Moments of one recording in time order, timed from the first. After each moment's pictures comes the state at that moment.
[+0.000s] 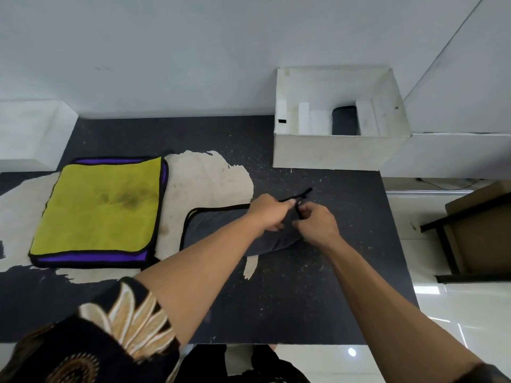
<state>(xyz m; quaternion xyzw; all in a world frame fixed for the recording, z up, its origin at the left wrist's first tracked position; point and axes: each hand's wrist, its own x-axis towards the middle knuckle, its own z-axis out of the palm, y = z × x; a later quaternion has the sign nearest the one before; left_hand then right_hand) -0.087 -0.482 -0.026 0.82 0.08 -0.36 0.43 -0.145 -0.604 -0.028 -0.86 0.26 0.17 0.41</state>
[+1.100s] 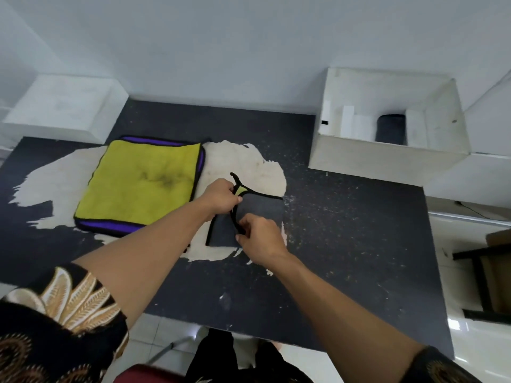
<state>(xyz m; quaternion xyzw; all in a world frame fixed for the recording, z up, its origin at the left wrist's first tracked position) -0.055 -0.325 -0.030 0.90 0.11 -0.25 0.34 -0.151 -0.458 -0.034 -0.90 -0.02 0.19 0.39</state>
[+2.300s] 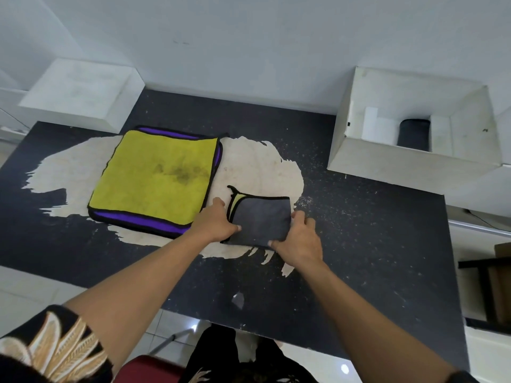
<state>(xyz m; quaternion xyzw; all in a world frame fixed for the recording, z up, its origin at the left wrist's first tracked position) -0.108 -0.279 -0.043 0.93 0.12 -0.28 0.21 -0.152 -0.478 -0.046 -0.92 0.15 0.22 0.29</state>
